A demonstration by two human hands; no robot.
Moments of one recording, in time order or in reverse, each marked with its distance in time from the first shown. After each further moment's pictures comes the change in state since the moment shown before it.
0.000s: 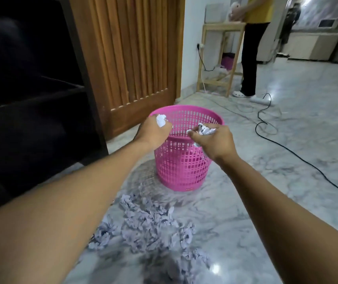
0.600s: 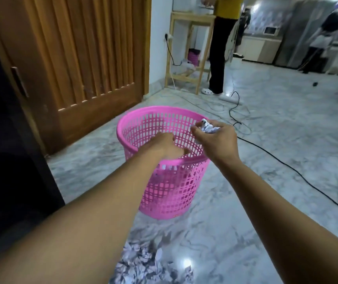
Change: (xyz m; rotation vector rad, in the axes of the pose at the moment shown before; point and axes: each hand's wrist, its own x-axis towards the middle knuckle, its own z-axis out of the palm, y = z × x) left_hand 0.150 -0.066 0.114 0.287 -0.547 0.004; right_hand 0.128 0.071 0.034 -0.144 0.292 0.054
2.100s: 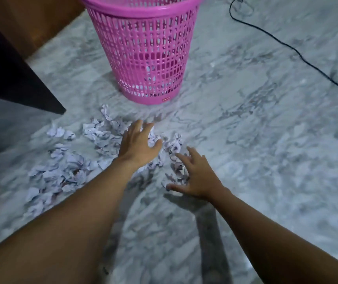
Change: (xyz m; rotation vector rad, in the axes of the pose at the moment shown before) left_hand -0.219 -0.130 0.196 0.209 -0.030 -0.043; right_hand -0.343 0.220 -0.027 -0.661 -0.633 -0.079
